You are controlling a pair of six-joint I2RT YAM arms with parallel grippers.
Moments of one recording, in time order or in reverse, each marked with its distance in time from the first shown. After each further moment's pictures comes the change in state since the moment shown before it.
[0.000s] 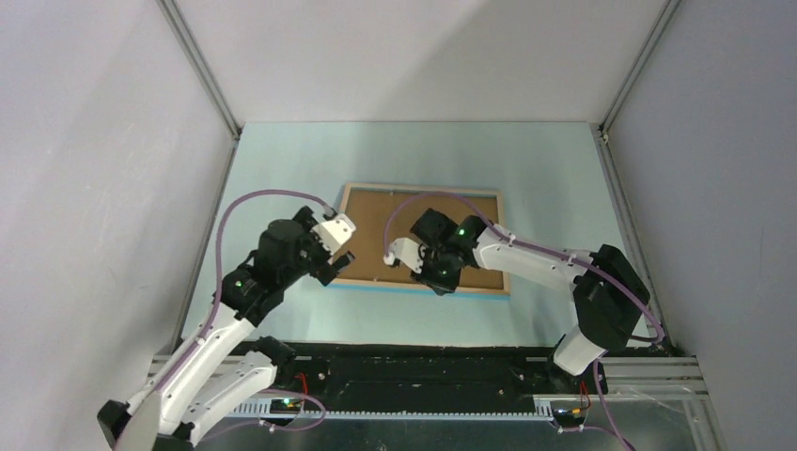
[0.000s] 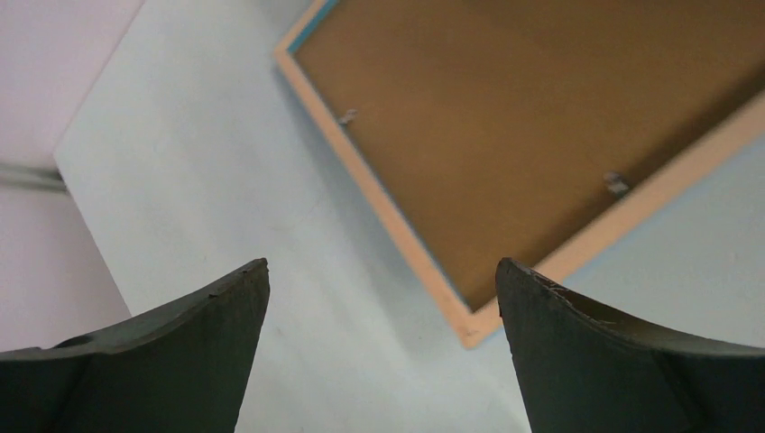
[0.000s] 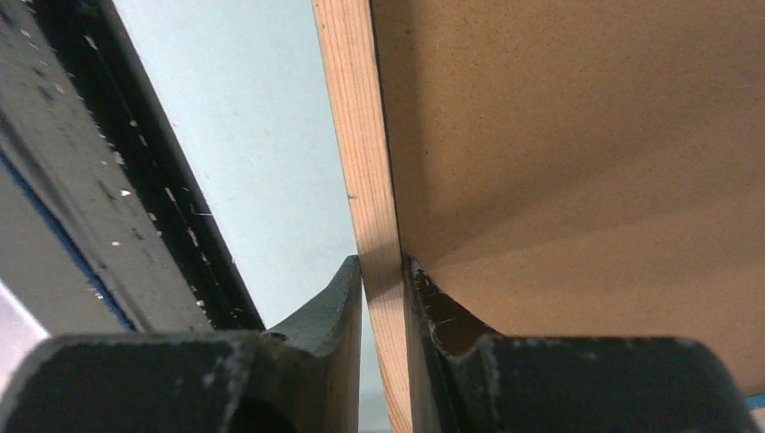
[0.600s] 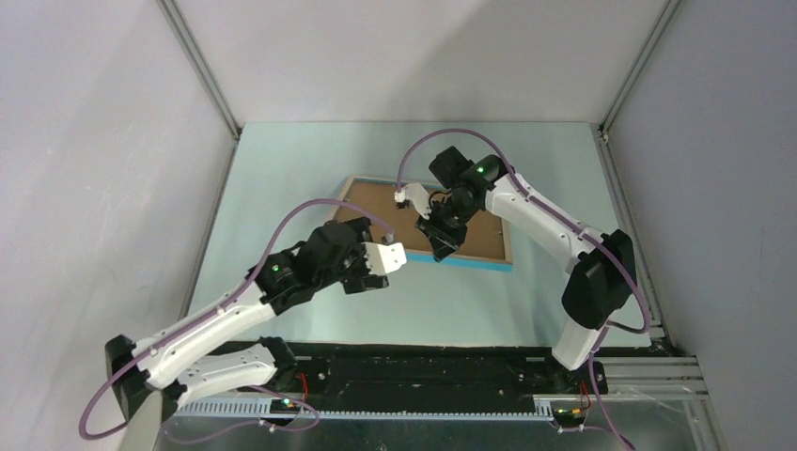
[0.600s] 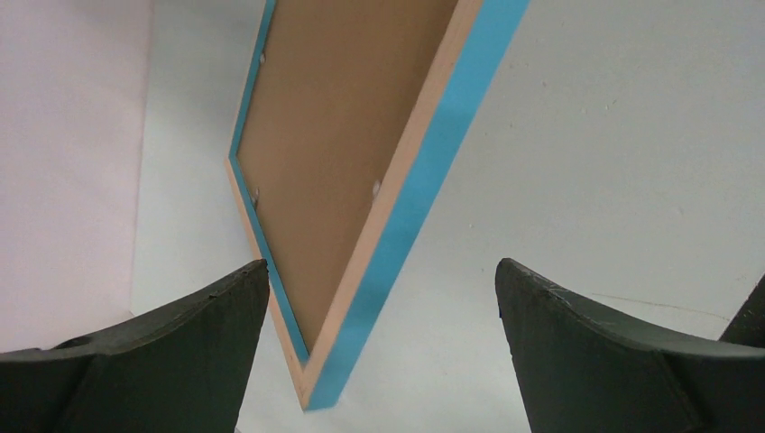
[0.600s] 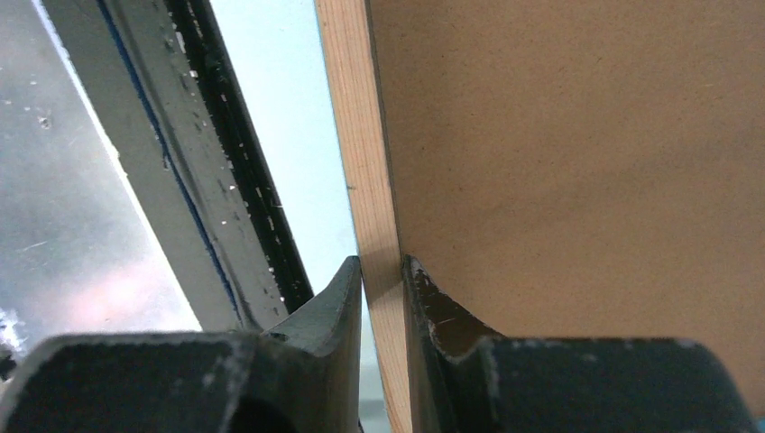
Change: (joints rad) left arm -0.397 0.187 0.112 -0.058 -0.115 0.191; right arm -0.238 0.109 0.446 -0.350 -0.311 -0.053
